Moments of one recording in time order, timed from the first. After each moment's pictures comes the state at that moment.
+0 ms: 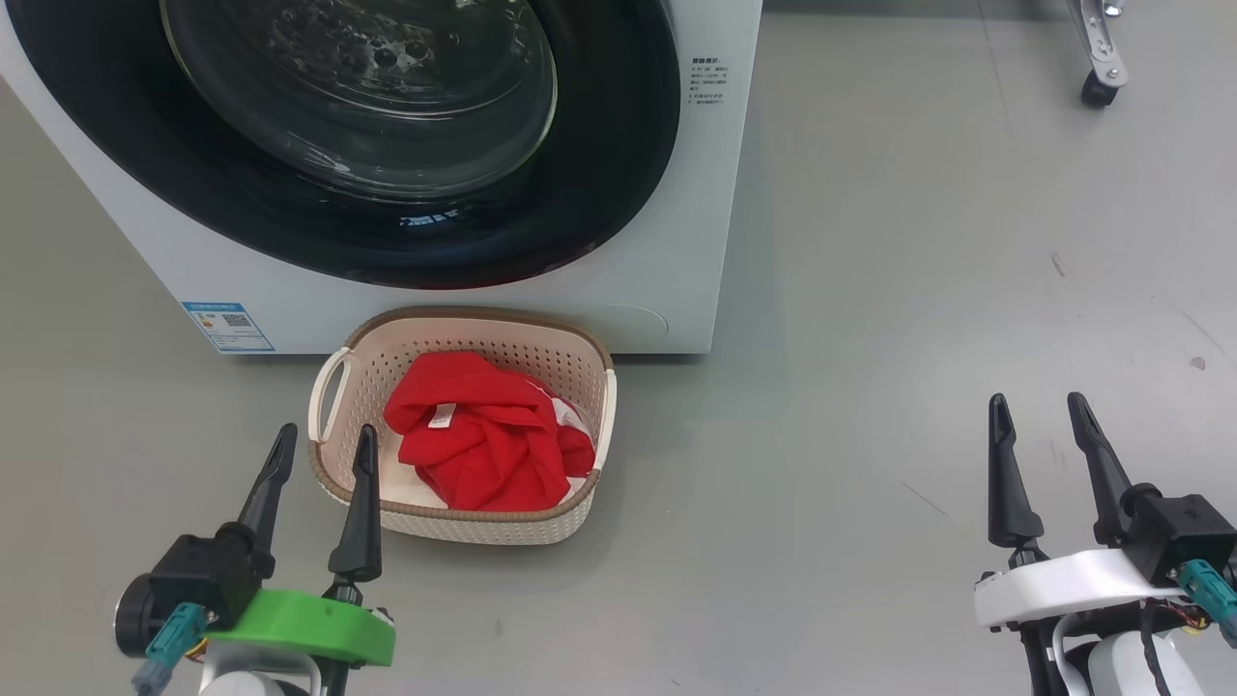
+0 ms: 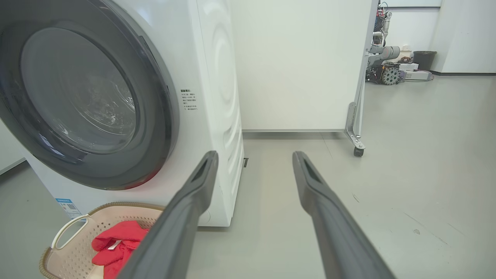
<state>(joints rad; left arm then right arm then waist) -0.05 0.04 -0.13 0.15 -0.35 -0.12 -0.26 0.03 -0.06 0.03 0.08 0.24 0.01 -0.25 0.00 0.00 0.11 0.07</state>
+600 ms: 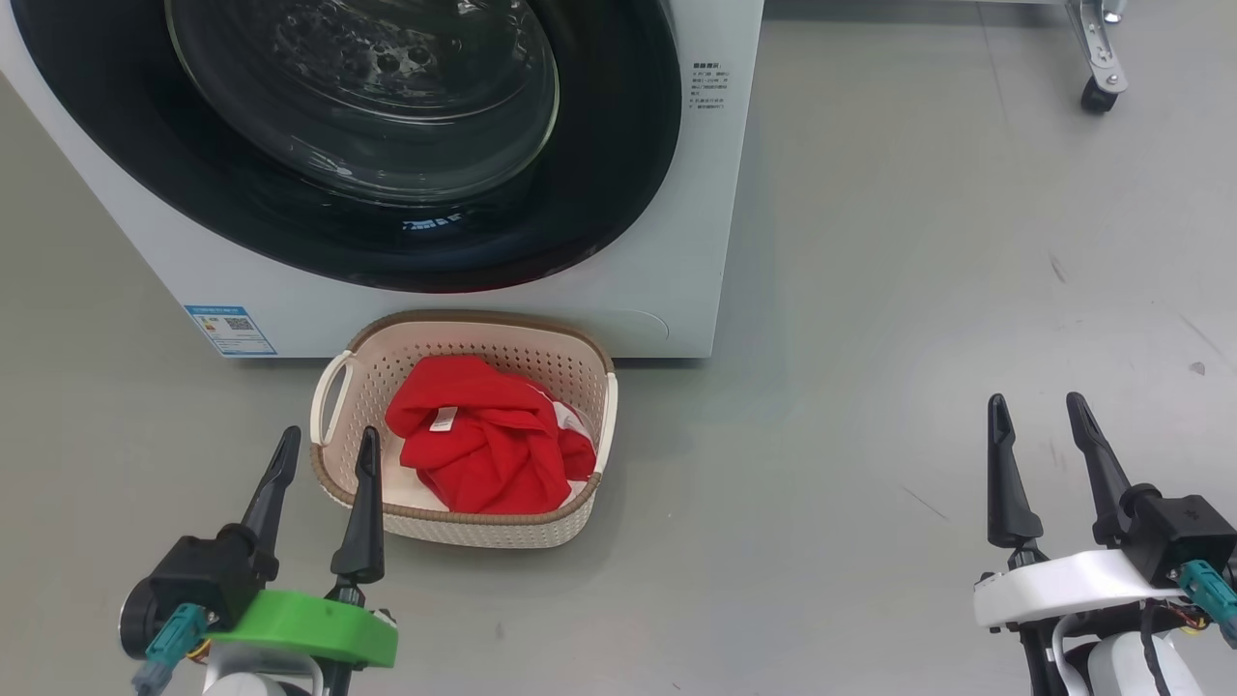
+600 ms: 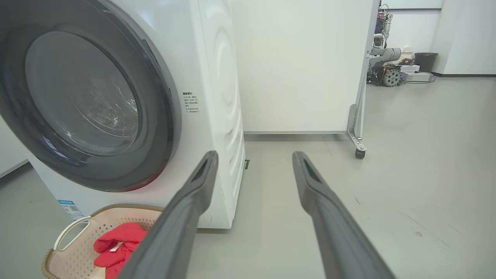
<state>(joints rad) -0.05 0.04 -0.14 0.15 -0.38 -0.12 -0.26 0.03 -0.06 0.02 0.08 0.24 0.02 -0.25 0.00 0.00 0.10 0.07</state>
